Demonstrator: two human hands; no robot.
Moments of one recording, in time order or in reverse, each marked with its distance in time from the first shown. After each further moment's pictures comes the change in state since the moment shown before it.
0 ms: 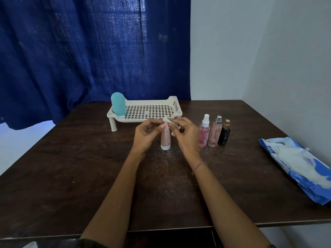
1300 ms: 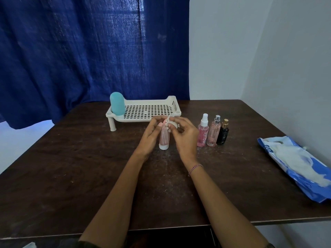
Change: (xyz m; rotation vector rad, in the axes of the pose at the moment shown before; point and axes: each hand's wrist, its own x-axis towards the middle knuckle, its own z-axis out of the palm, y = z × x) left_hand -0.004 0.005 0.011 0.077 -0.197 -0.044; right_hand -0.011 -0.015 0.002 0.048 0.144 -0.034
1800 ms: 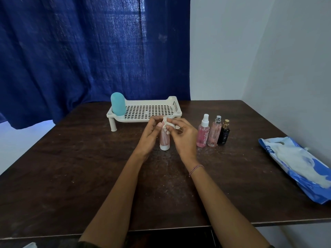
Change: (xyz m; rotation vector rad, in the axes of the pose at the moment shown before) left_hand 0.001 0.000 -0.002 -0.013 0.038 -0.007; right_hand 0.000 -0.004 0.000 0.020 -0.069 0.006
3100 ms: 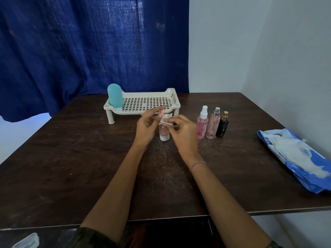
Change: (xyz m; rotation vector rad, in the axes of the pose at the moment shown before) left_hand 0.011 -0.016 -0.003 0.081 0.118 0.141; right_hand -0.010 0.006 -0.008 -0.178 -0.063 -0.157
